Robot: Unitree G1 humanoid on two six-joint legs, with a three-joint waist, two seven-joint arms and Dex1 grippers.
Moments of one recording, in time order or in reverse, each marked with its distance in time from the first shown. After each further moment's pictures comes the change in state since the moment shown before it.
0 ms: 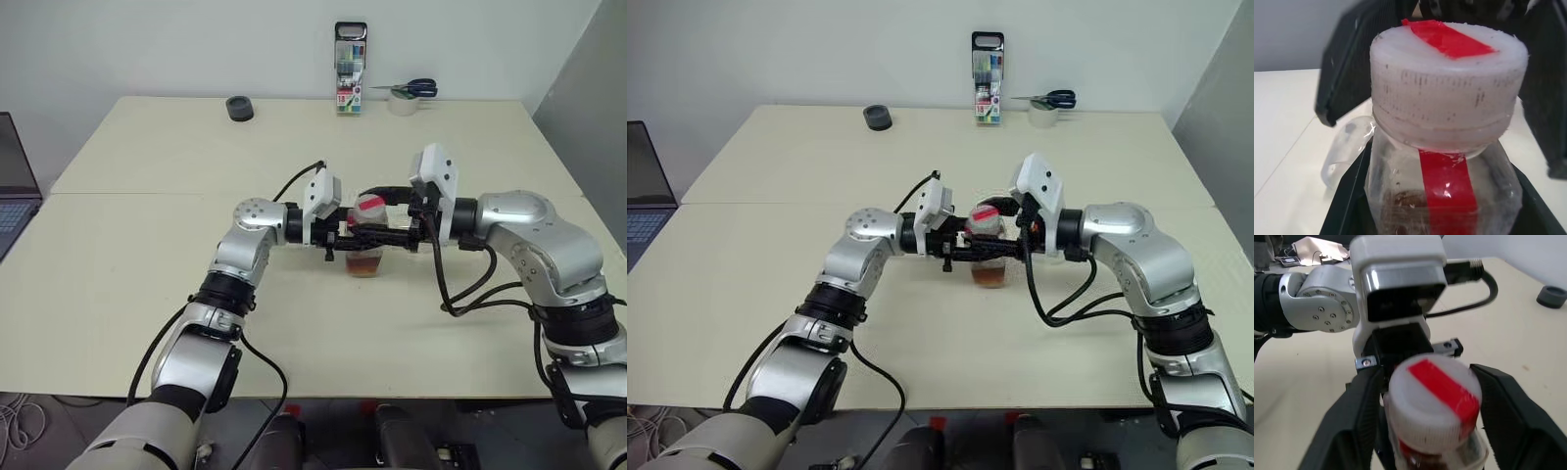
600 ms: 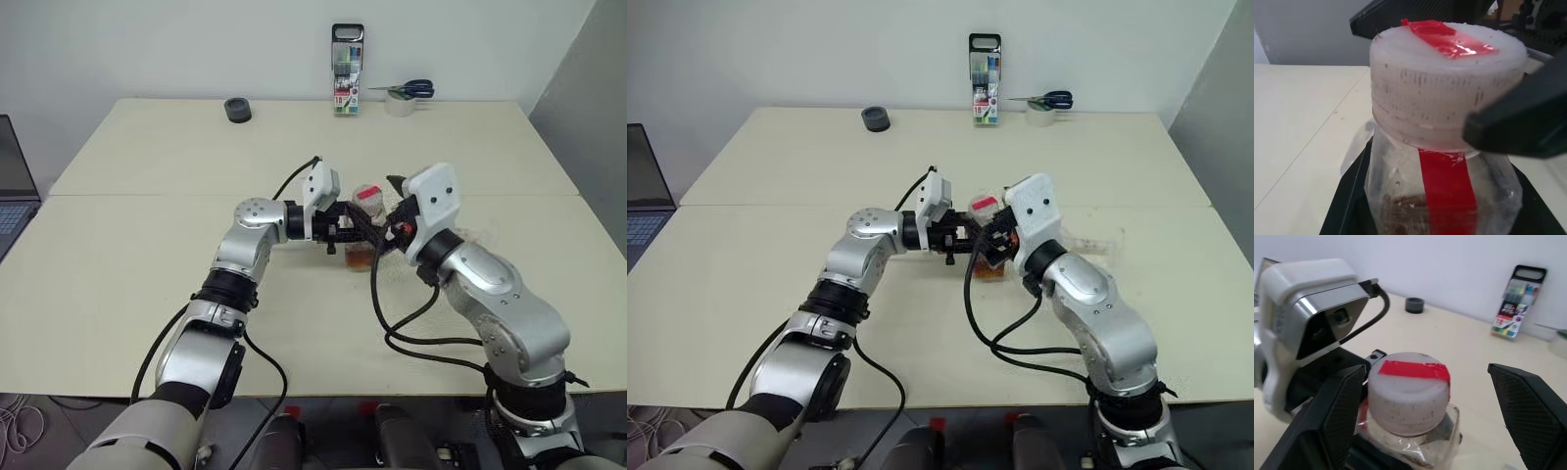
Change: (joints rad) left arm -0.024 -0.020 0.021 0.066 0.014 0.006 0.047; right arm 0.253 0.359 0.031 -0.403 -0.248 0.119 -0.723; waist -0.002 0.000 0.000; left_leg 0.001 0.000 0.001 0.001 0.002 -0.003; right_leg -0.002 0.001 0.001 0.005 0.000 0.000
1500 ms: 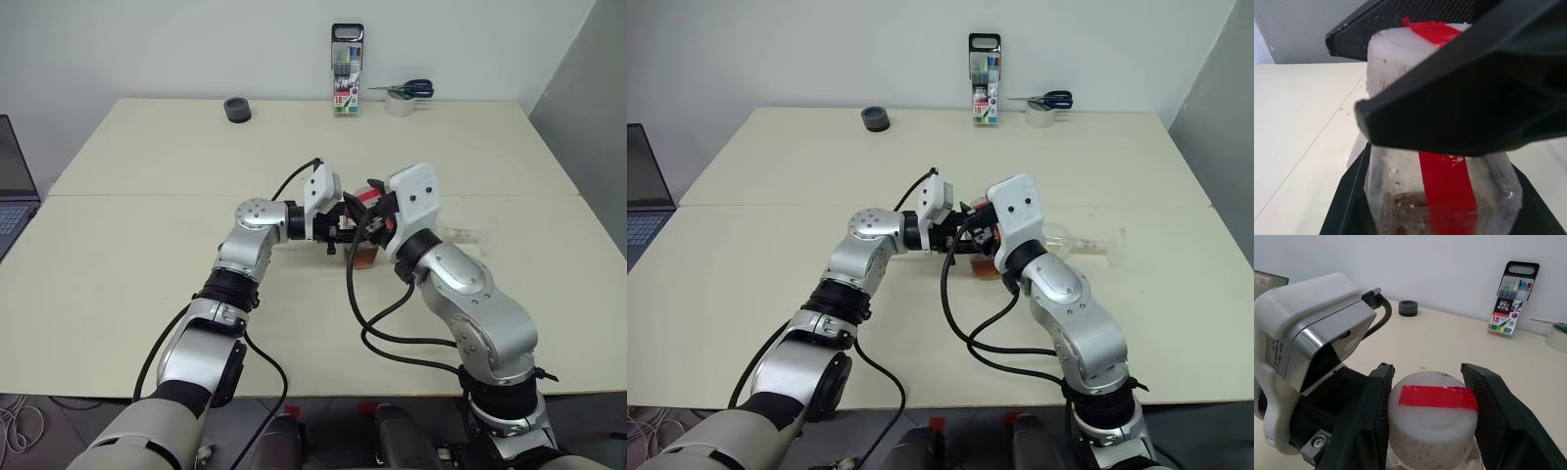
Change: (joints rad) left arm -0.004 0.000 0.000 0.035 0.024 -0.062 -0.017; right arm -0.039 0.000 0.037 0.099 -0.027 -0.086 0.095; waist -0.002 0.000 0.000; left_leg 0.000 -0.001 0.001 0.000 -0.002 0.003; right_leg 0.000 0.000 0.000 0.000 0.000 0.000
